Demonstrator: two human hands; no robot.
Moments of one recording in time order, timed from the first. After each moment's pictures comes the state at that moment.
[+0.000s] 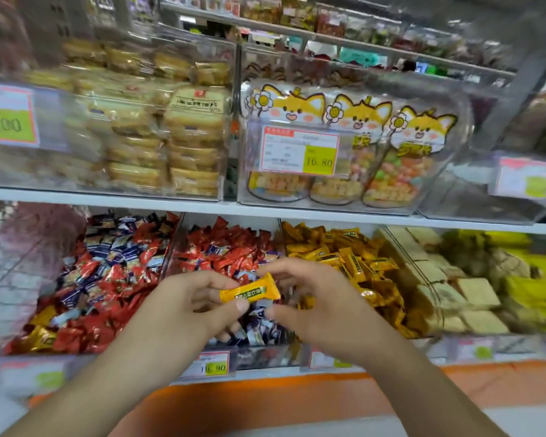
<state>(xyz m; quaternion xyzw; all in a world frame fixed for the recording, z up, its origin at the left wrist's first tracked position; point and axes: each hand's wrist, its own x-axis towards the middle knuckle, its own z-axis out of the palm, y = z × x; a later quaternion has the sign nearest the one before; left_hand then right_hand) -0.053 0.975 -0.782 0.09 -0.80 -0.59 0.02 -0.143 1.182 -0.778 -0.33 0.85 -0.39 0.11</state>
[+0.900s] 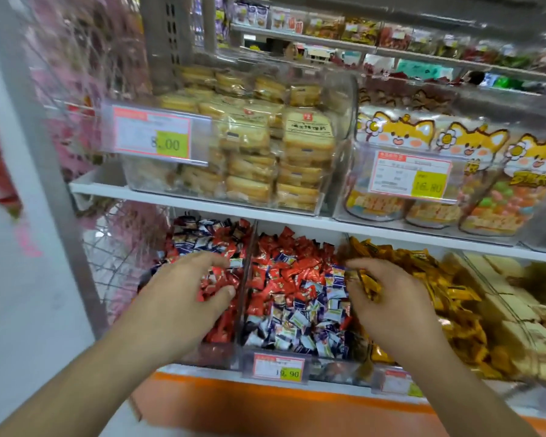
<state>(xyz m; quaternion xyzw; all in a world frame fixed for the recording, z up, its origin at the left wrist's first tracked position) -0.021 0.876 -0.783 0.15 -0.94 -0.29 0.12 -0.149 1.144 -0.782 -0.21 0.93 -0.28 -0.08</state>
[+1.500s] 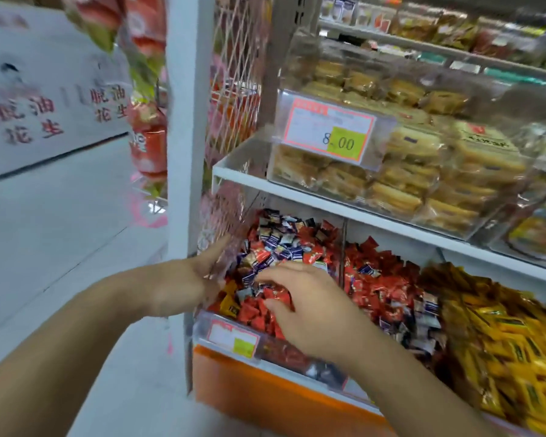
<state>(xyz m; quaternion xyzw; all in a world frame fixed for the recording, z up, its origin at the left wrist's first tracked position) 0.022 0.722 -0.819 0.18 -0.87 -0.45 -0.13 -0.094 0.941 -0.798 -0.52 0.83 -0.16 0.07</state>
